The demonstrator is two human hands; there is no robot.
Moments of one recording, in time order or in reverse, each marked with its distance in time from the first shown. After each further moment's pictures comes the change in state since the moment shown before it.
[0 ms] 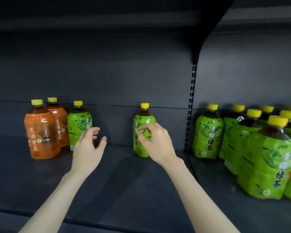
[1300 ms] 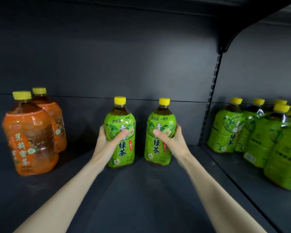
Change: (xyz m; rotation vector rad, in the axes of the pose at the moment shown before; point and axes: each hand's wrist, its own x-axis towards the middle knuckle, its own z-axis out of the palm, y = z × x) left_hand 0.078 -0.088 0.040 -0.847 -0.419 -0.333; right_hand 0.040 0.018 0.086 0.638 0.127 0.510
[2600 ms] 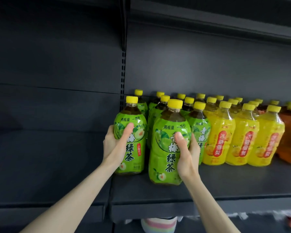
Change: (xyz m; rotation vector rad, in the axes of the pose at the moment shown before) left_hand -0.151 0.021 0.353 0.045 0.086 0.085; right_hand -0.121 -0.025 -0.349 -0.013 0.271 -0.181
